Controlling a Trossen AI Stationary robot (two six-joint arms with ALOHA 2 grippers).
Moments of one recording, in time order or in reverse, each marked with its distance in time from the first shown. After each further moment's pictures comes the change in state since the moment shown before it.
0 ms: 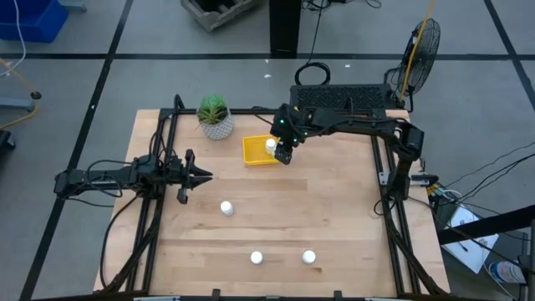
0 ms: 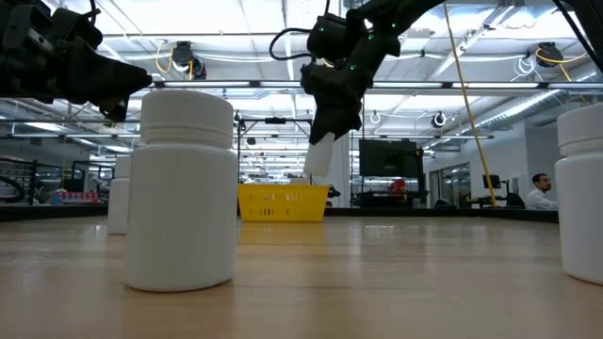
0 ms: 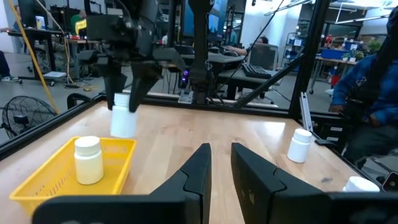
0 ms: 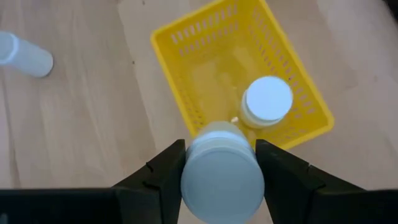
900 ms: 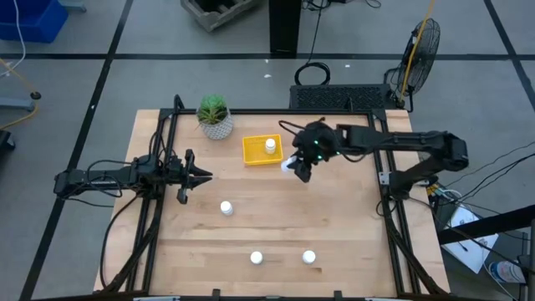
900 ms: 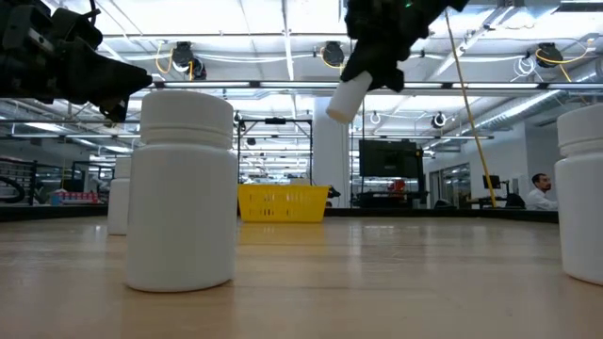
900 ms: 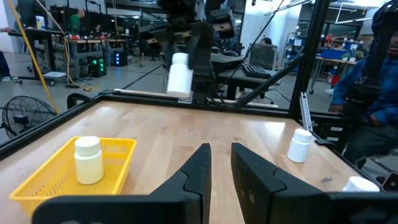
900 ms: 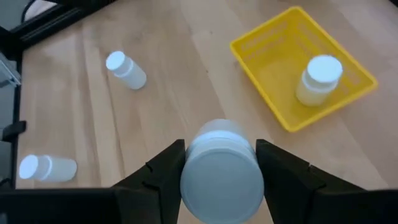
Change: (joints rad) left arm 0.000 0.000 0.000 0.001 0.000 0.000; right arm 0.186 -0.400 -0.301 0.130 0.048 0.266
